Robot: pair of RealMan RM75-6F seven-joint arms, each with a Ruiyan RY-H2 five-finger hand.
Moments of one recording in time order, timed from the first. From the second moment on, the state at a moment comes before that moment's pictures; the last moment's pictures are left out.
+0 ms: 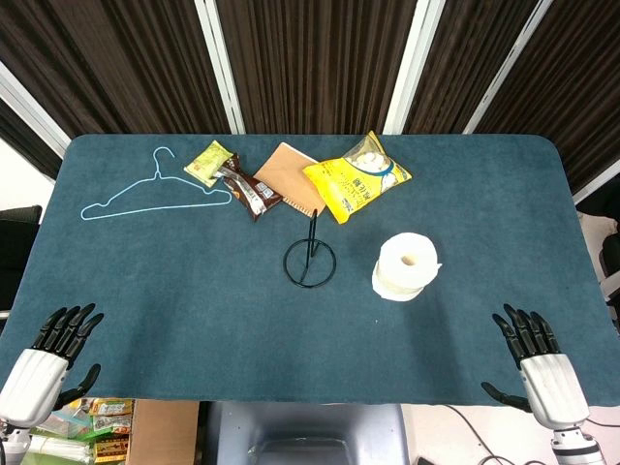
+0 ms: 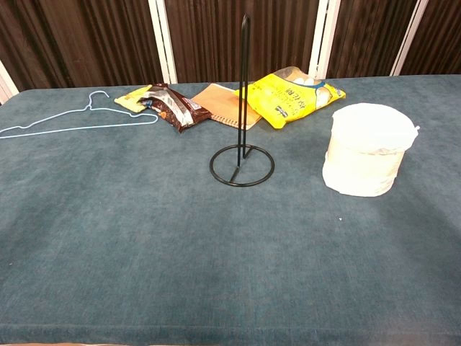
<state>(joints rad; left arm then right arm) -0.08 -1.15 0.07 -1.49 1.80 1.64 -0.04 -0.03 -1.19 -0.06 -1.62 -1.73 1.58 -0.13</state>
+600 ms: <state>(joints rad) -0.10 -1.16 0.06 -1.50 1.79 1.60 -0.04 0.18 -1.18 0.10 -1.59 -1.49 1.24 0.04</state>
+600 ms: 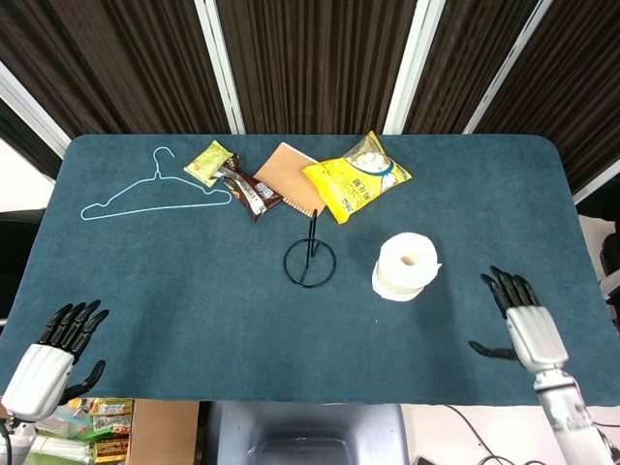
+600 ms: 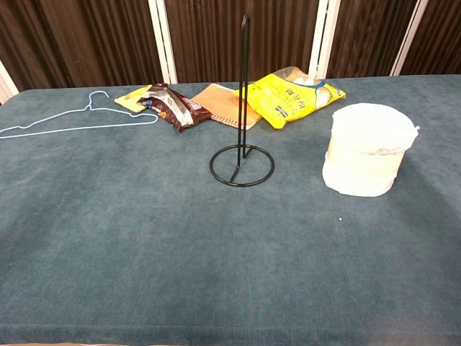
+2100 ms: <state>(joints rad) -0.10 -1.15 0.06 -1.50 1.76 1.60 -0.04 0.68 -1.34 0.22 -1.46 -0.79 0.74 -0.18</state>
